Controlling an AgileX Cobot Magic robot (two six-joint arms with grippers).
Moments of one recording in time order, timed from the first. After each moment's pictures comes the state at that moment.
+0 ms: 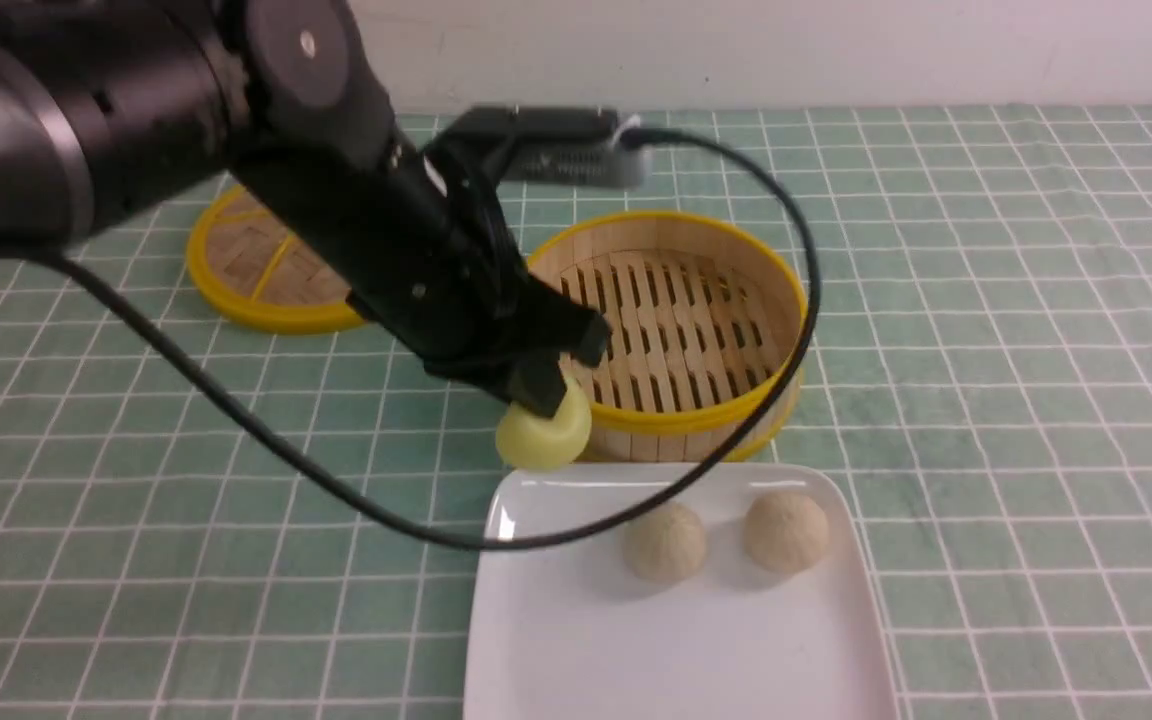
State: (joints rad) right arm 0.38 1.07 -1.86 0.23 1.27 -0.47; left arm -0.48 1.68 -1.35 -0.36 0.91 0.21
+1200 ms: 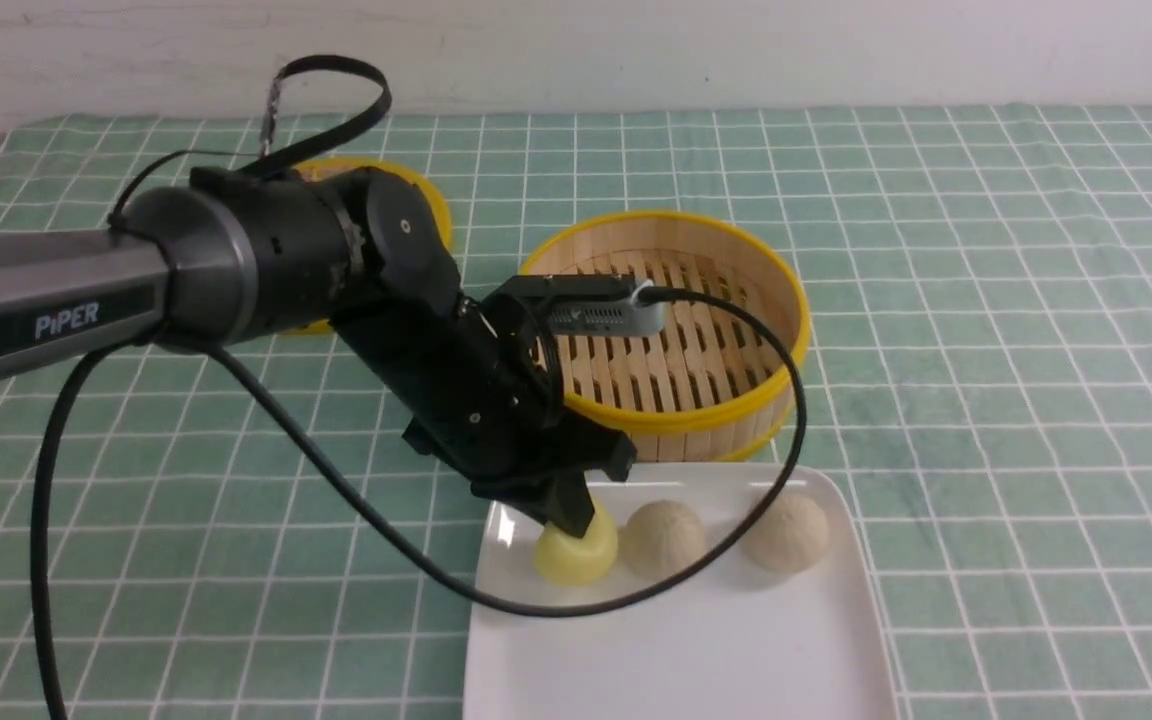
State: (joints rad) right arm 0.38 1.07 -1.86 0.24 1.27 -0.47; left arm -0.48 1.87 -1.28 -0.51 0.85 0.29
